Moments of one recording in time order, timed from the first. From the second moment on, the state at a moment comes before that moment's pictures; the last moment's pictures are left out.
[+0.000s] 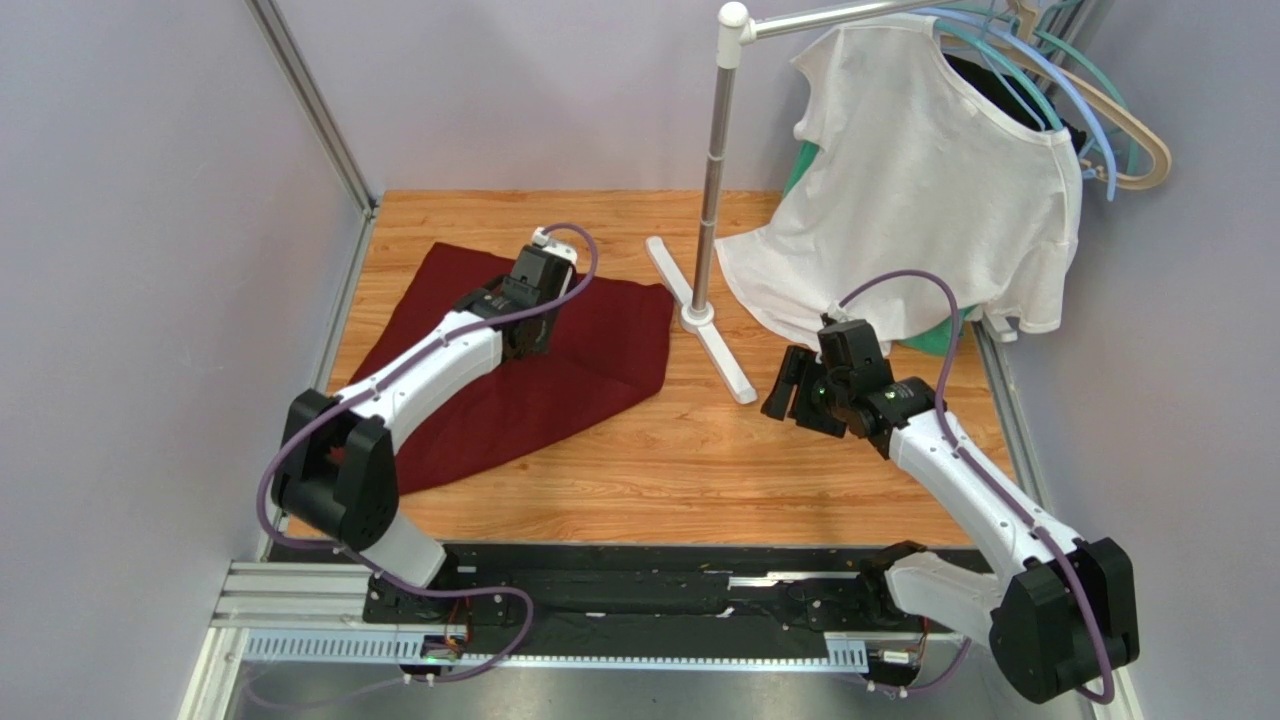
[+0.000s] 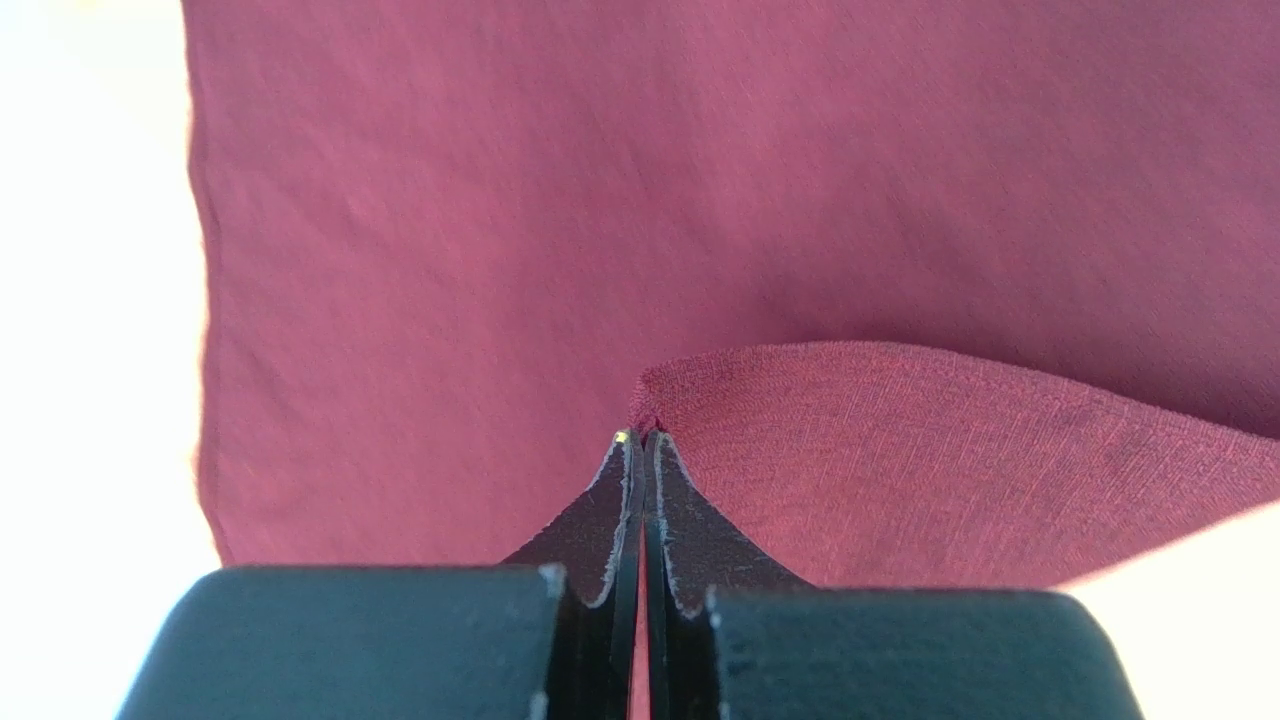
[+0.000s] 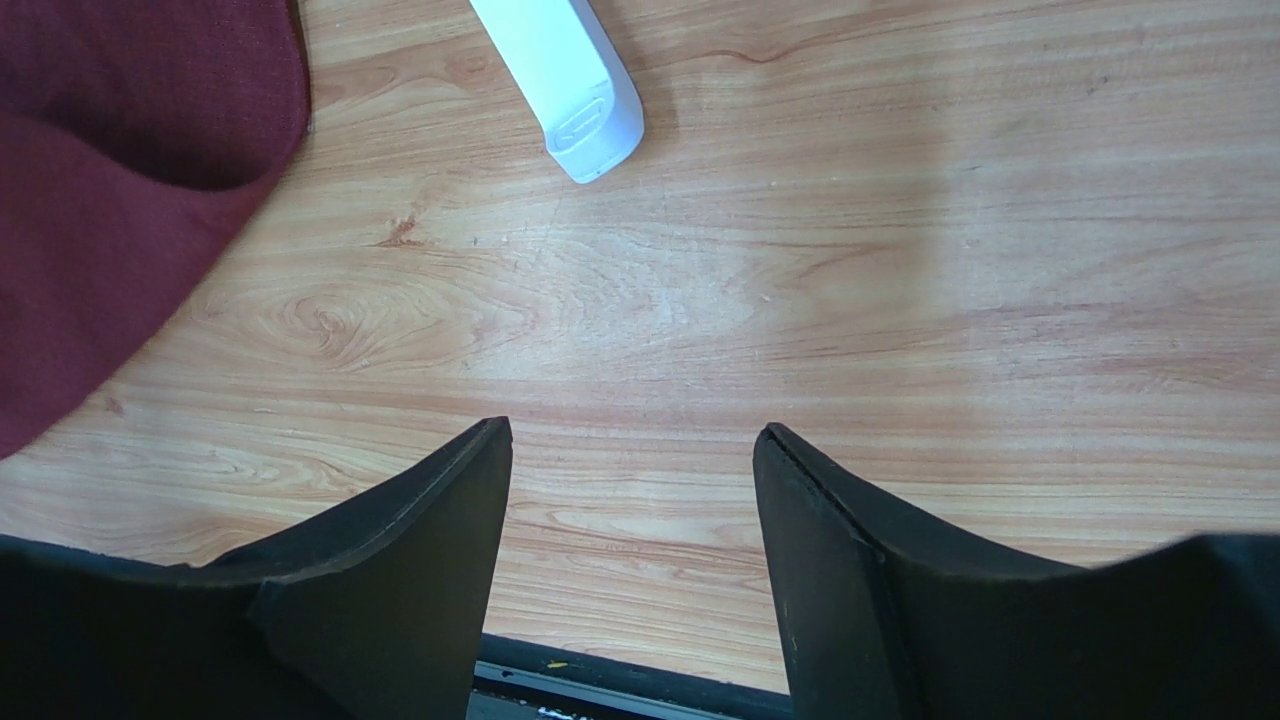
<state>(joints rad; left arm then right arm) -0.48 1.52 1.16 -0.57 -0.43 -0.03 0.36 1.08 0.75 -0.57 -0.04 0.60</state>
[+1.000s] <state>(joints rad) -0.10 2.04 1.71 -0.49 -0.15 0.32 0.36 1.21 0.83 -0.61 -0.02 0.50</state>
